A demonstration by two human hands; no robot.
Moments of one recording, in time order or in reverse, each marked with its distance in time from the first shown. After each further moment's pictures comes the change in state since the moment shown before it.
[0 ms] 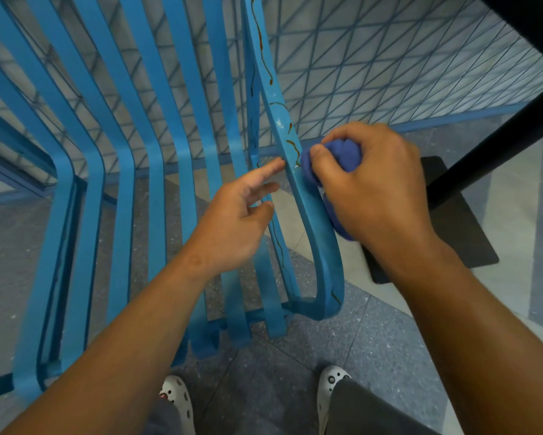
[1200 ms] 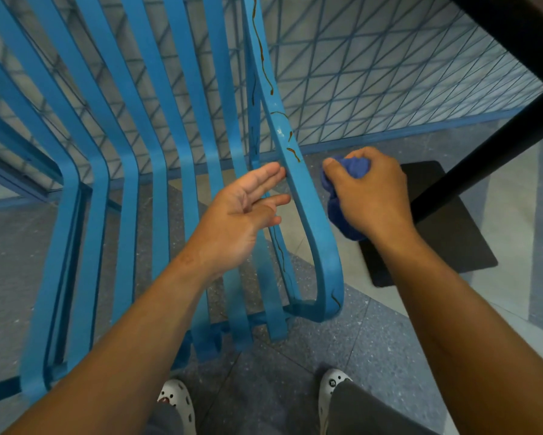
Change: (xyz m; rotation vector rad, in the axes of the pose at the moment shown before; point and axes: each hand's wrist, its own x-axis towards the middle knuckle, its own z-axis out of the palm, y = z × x) left_hand -0.005 0.016 -0.005 -0.286 -0.034 -0.121; right_hand 0.012 0.029 0.015 0.116 -0.048 0.285
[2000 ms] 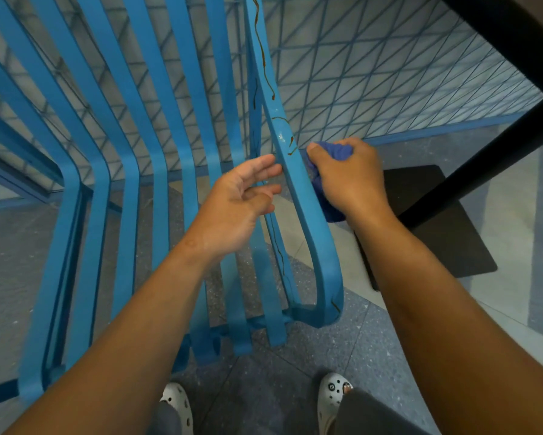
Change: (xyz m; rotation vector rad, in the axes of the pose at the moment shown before) left_hand 0.025 -0.002 -0.008 0.071 0.104 0.012; right_hand 0.024 -0.020 0.026 0.189 -0.008 0.072
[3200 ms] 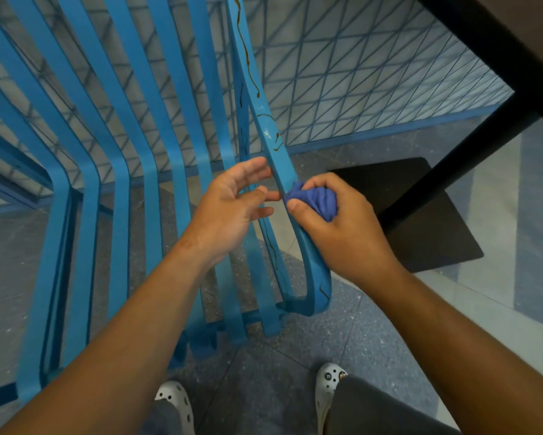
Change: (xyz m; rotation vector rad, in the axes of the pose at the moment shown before) left_hand -0.006 -0.001 0.012 -0.173 0.012 -0.058; right_hand -0.080 0.011 -0.040 0.004 -0.282 -0.153
